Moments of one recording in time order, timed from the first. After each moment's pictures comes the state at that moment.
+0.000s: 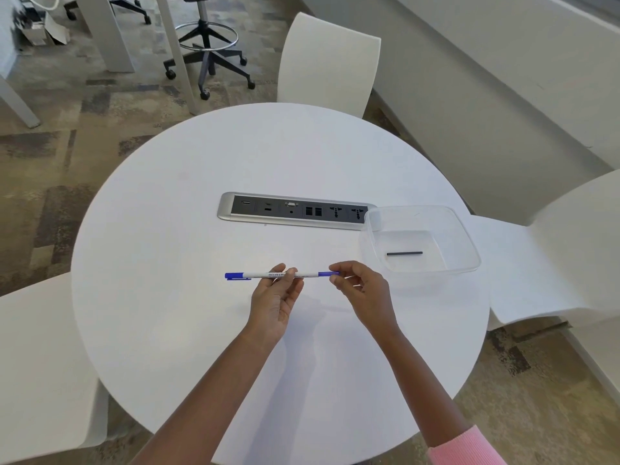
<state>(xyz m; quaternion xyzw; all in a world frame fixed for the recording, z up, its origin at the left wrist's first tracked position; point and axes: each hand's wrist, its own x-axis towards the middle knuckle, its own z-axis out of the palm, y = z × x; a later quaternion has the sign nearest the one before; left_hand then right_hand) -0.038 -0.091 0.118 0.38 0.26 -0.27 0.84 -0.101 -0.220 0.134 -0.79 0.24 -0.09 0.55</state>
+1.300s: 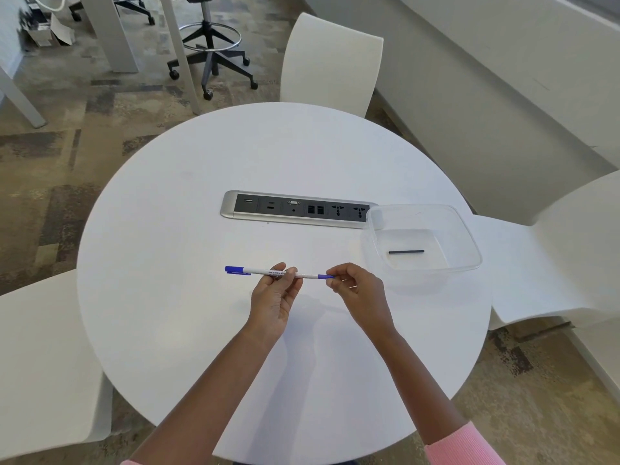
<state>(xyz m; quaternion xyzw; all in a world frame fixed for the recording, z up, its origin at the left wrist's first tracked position) -0.041 -0.089 0.119 0.38 0.27 -0.27 0.84 -0.103 -0.212 0.132 -0.81 0.23 -0.07 0.53</state>
